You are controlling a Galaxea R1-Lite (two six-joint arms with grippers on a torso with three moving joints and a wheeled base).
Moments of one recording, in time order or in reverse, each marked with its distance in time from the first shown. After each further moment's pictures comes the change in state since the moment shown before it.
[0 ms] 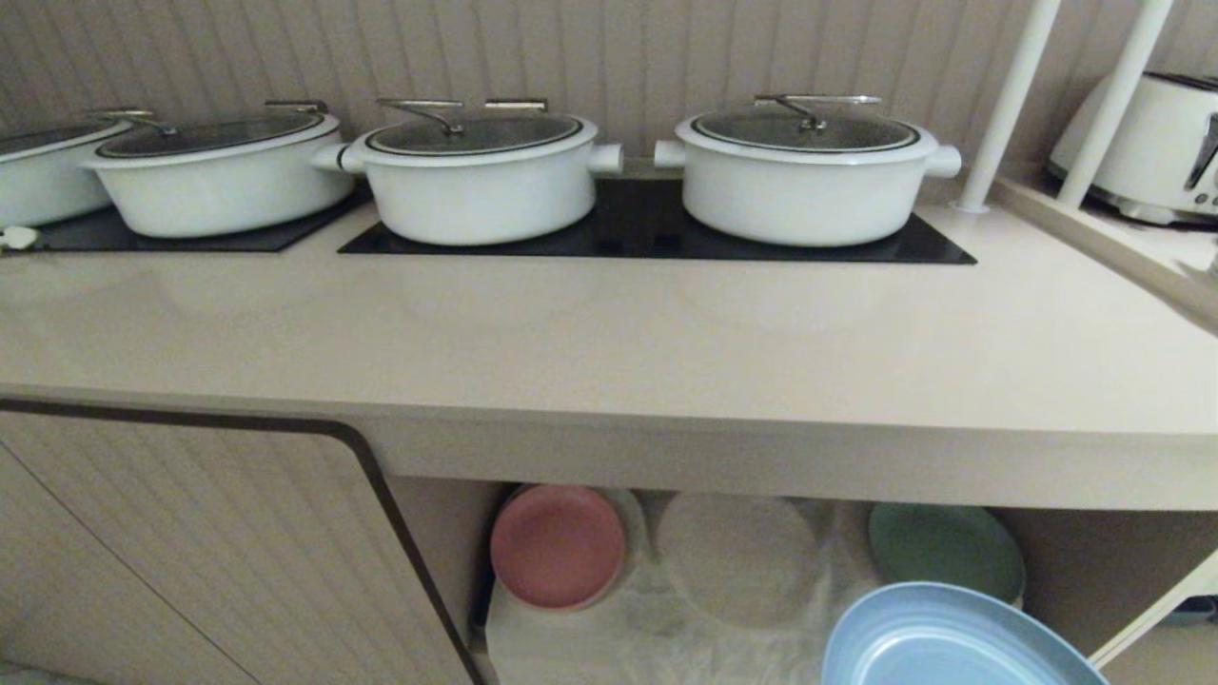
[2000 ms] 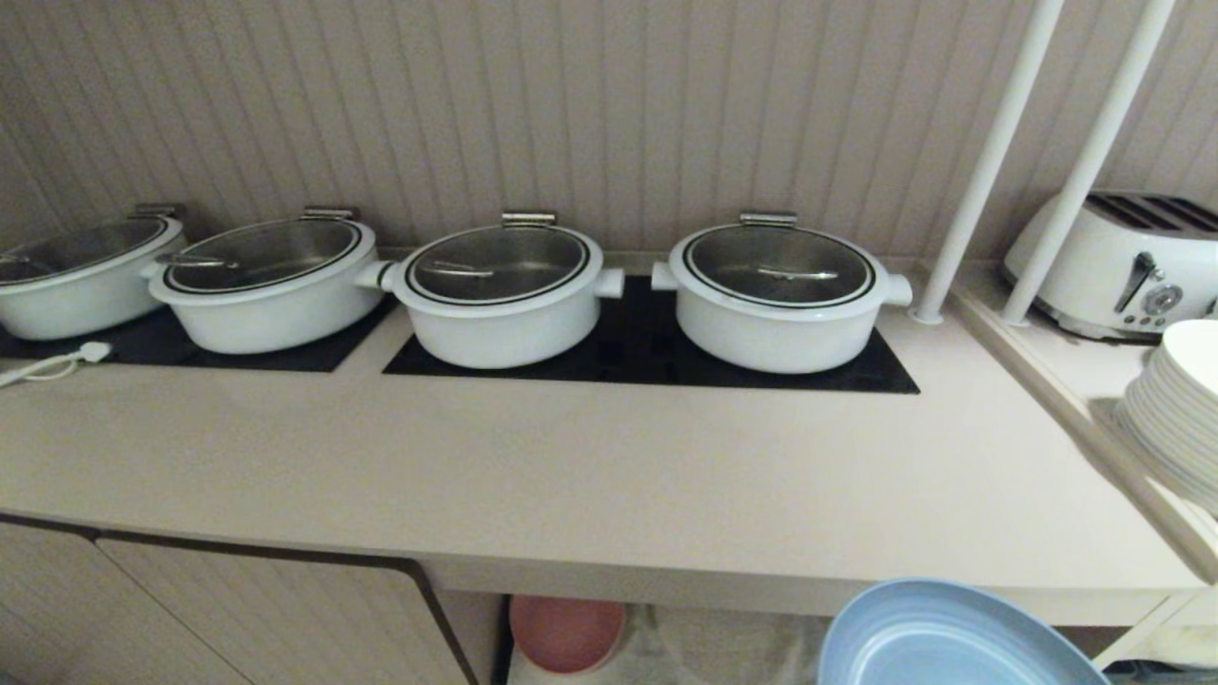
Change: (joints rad) left arm 0.000 0.000 0.000 0.000 0.000 0.001; right arm 0.012 -0.001 -0.010 0.002 0.001 0.003
